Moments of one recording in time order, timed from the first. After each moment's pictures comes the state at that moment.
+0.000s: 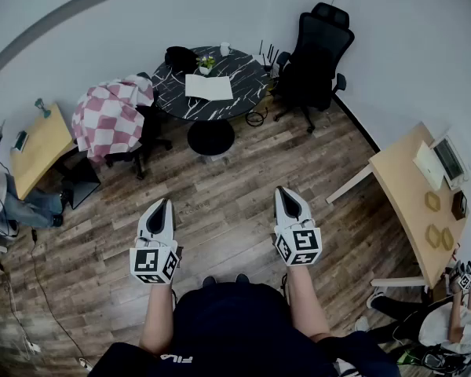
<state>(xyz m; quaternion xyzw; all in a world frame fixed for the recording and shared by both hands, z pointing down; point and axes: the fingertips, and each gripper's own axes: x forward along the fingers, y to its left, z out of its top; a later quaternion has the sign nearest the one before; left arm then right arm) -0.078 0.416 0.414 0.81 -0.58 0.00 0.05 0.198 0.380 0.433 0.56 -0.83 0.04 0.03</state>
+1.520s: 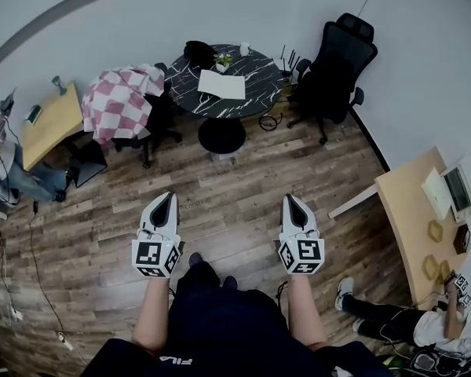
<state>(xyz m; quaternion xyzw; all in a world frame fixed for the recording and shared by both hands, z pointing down) -0.026 0.416 0.421 0.78 -0.62 0.00 0.03 0.258 0.370 0.449 0.53 -0.84 0.04 0.02</state>
